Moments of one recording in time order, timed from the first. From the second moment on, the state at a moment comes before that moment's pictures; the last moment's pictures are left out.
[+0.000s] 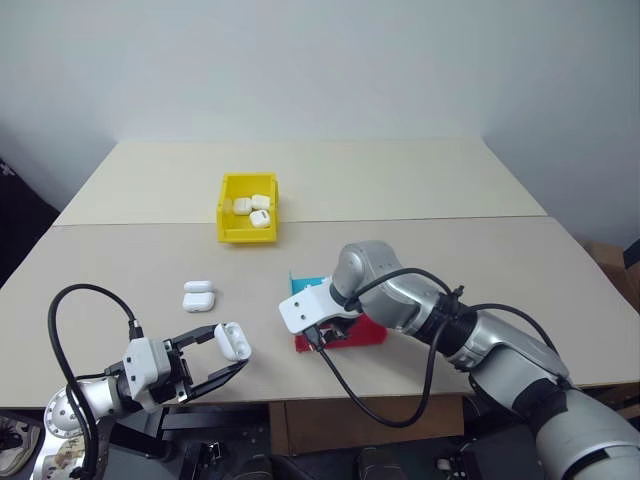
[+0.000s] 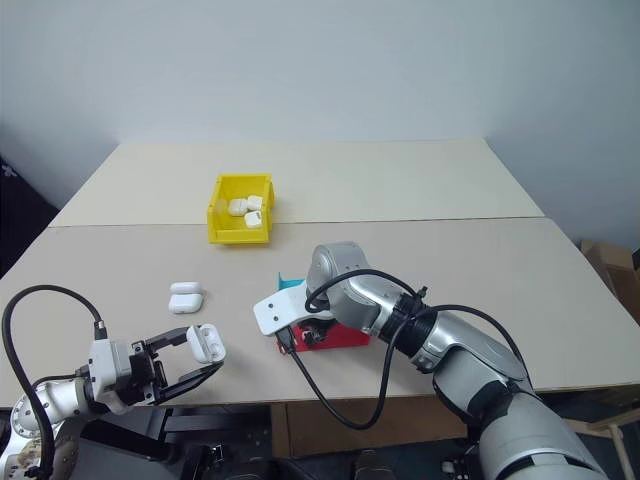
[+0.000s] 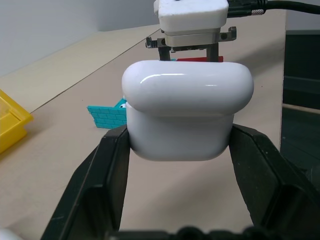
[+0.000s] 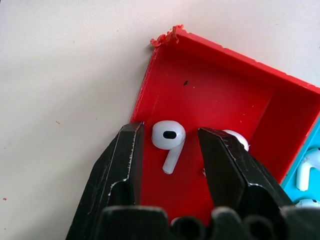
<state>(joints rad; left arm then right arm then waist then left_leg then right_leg) 0.16 0.60 0.22 -0.13 -0.47 -0.27 -1.15 -1.09 -0.38 0.88 0.11 -0.38 0.55 1.45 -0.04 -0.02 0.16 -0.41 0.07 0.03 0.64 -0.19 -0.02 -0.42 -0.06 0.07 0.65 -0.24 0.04</state>
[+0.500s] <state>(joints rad) 0.16 0.60 0.22 -0.13 -0.47 -0.28 -1.15 -1.09 -0.38 0.88 0.11 -0.39 0.53 1.44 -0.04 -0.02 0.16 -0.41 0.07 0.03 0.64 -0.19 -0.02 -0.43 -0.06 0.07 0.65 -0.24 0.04</state>
